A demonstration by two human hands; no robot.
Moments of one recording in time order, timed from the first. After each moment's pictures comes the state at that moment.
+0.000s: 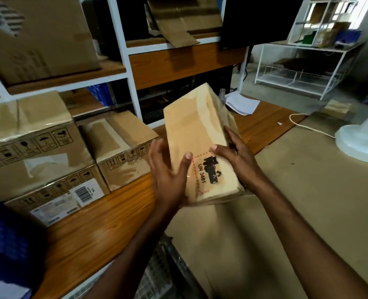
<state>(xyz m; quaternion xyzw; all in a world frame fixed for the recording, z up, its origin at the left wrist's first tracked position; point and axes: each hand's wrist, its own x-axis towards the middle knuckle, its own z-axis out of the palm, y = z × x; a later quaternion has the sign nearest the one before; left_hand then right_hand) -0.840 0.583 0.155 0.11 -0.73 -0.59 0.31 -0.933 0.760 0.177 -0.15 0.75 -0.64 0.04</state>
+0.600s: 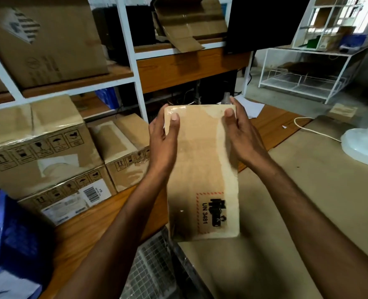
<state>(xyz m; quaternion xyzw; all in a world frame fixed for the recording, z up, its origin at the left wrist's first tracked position) -0.868 0.549 0.228 0.06 -0.71 -0.64 0.29 -0.919 0.740 0.255 -0.19 0.84 -0.50 -0.11</state>
